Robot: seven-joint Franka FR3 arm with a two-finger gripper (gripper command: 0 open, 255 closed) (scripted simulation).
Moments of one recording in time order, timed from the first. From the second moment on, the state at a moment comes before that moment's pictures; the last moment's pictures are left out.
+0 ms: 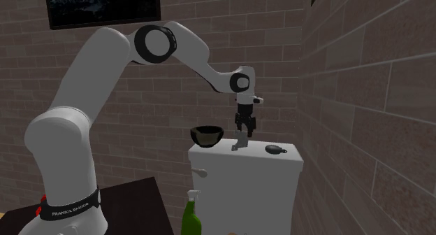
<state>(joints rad) 0.08 0.52 0.09 -1.55 -0.04 2.06 0.22</state>
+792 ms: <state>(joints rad) 0.08 0.52 0.09 -1.55 -0.04 2.07 0.21</state>
